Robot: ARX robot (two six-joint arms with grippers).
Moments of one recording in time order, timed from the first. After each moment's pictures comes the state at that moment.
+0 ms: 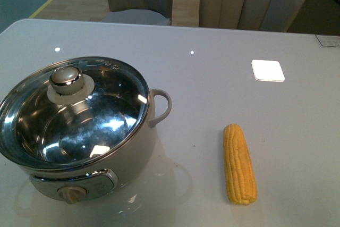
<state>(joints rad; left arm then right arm) 0.00 0.01 0.01 0.00 0.00 -0.01 0.00 0.01 0.02 0.00 0.00 0.00</state>
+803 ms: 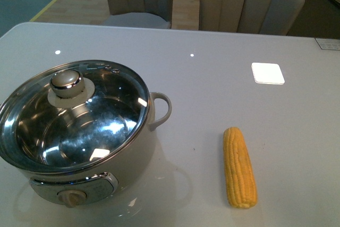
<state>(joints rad) 0.00 0.01 0.01 0.00 0.00 -0.01 0.00 0.01 0.02 0.00 0.00 0.00</state>
